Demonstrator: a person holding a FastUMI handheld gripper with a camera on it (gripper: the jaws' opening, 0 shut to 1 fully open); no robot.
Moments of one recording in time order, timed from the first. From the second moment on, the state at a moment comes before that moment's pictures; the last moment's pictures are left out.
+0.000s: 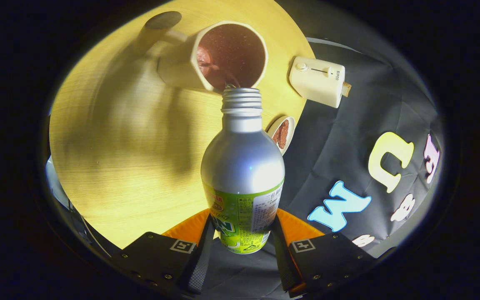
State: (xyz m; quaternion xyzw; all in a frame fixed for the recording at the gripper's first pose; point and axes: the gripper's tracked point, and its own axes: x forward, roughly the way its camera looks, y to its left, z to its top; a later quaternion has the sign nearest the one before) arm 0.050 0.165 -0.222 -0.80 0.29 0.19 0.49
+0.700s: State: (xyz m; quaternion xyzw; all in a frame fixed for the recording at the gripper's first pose) arm 0.056 0.170 -0.211 -0.82 0.30 0.20 0.45
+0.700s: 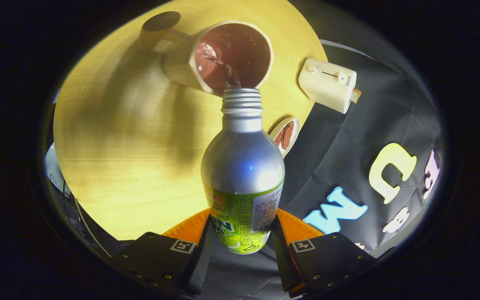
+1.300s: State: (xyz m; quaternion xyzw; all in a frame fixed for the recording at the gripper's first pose) arm 0.061 0.177 -0.198 -0.83 0.31 0.20 0.41
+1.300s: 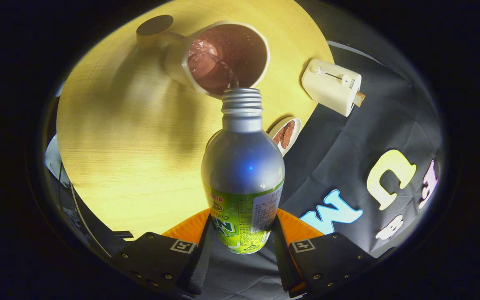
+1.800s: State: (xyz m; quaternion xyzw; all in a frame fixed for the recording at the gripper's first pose) arm 0.066 0.189 -0.194 -0.85 0.30 0.20 0.38
